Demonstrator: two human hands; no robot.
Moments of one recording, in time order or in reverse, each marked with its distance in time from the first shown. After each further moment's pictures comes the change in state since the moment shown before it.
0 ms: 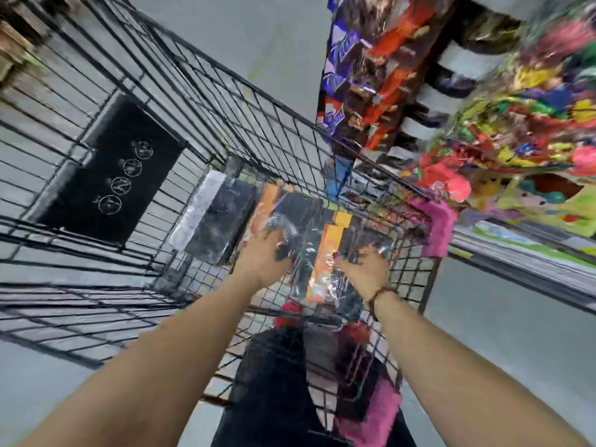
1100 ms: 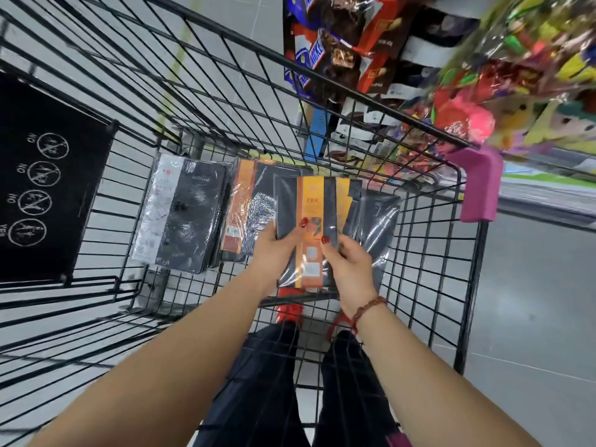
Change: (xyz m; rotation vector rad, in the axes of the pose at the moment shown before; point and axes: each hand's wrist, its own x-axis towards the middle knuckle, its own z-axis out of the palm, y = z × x) left_hand 0.037 0.010 0.032 -1.027 -0.146 -0.174; right_hand -0.008 -0.001 0.071 0.751 0.059 -0.008
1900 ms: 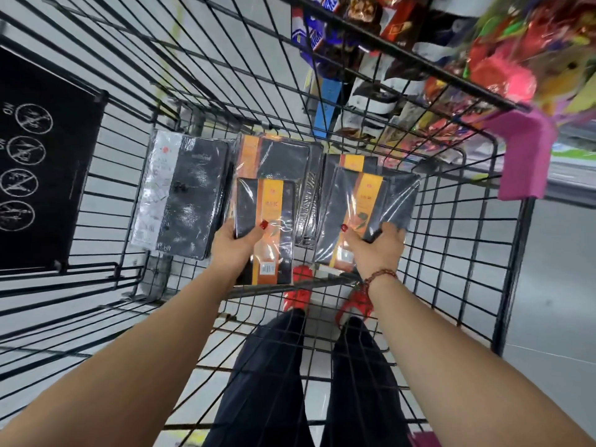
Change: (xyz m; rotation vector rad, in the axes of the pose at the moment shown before) left_hand 0.018 -0.040 -0.072 0.159 0.259 -0.033; right_hand 0.048 0.040 -0.018 -0.529 0.385 0.042
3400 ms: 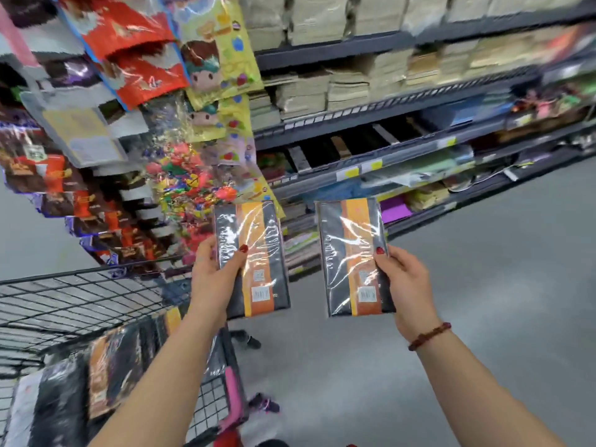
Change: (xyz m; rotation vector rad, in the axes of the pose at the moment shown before) left_hand -0.349 0.144 0.222 -0.047 -0.438 0.750; right_hand -0.170 0.115 -0.458 1.067 0.384 -0.302
